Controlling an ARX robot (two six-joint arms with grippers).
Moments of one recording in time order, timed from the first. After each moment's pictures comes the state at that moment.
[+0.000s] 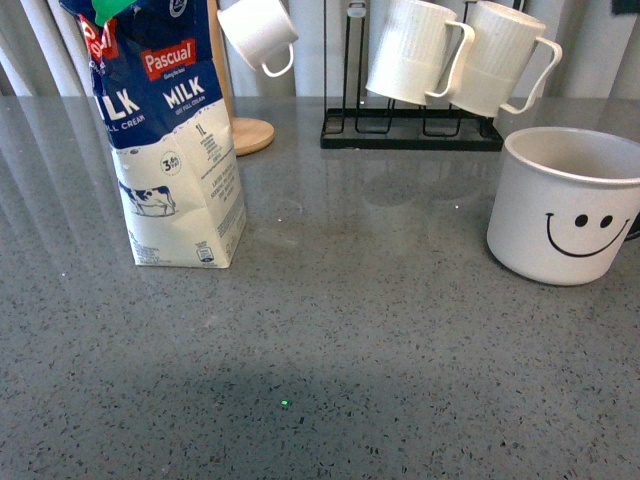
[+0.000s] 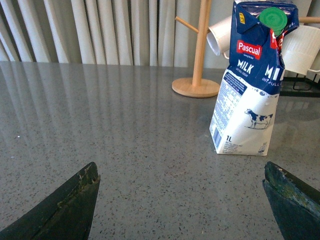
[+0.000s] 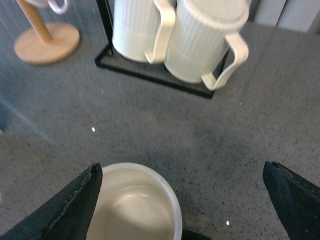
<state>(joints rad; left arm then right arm) 0.00 0.01 0.01 0.00 0.00 -0.01 0.03 1.48 1.10 -0.08 -0.31 -0.13</state>
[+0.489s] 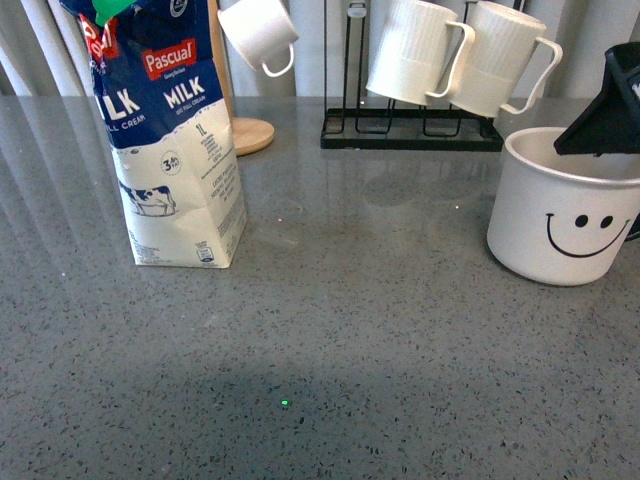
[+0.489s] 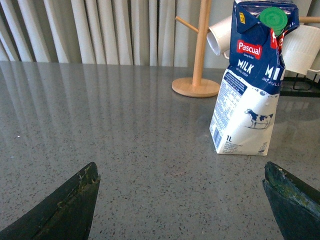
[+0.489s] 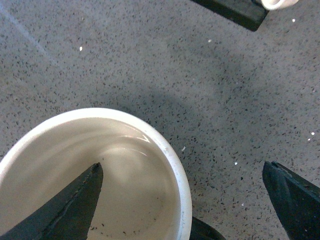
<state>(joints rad) 0.00 0.01 0.01 0.00 0.00 -0.01 0.03 1.72 1.30 -0.38 -0.33 -0.36</state>
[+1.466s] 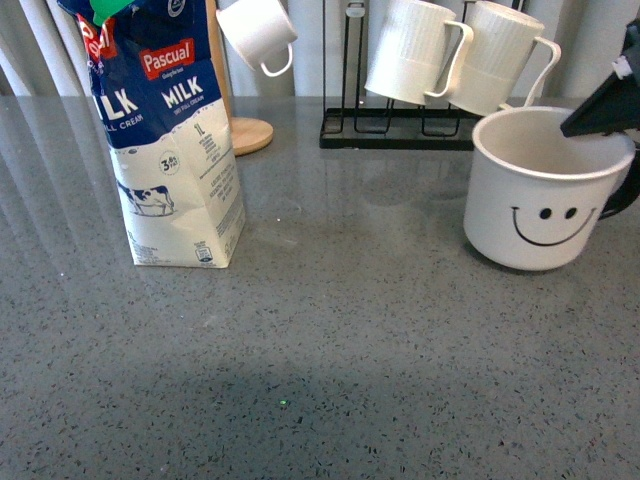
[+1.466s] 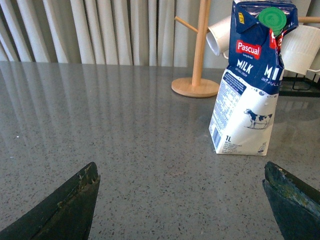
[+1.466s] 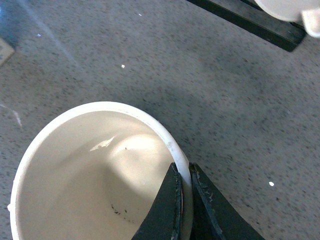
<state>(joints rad) 0.00 0.01 0.01 0.00 0.00 -0.01 0.09 1.72 1.34 -0.43 -0.39 -0.33</state>
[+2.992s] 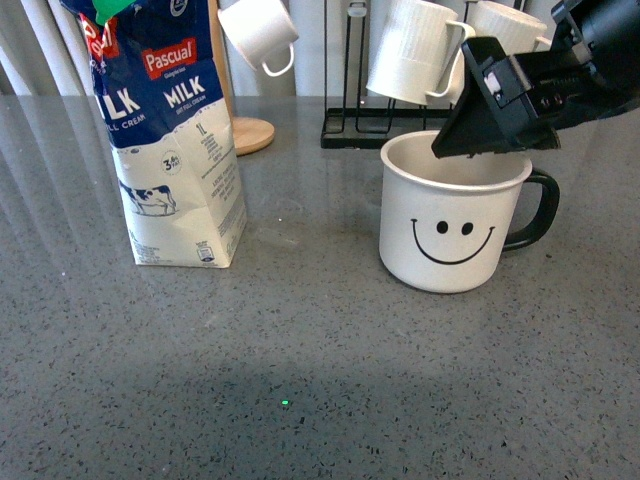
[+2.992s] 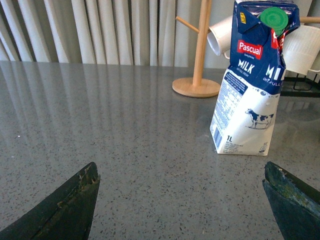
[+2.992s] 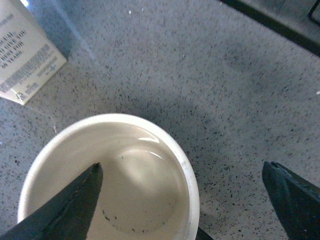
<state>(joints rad) 0.00 0.01 0.01 0.00 0.00 -0.01 0.23 1.77 1.38 -0.41 -0.37 -0.28</state>
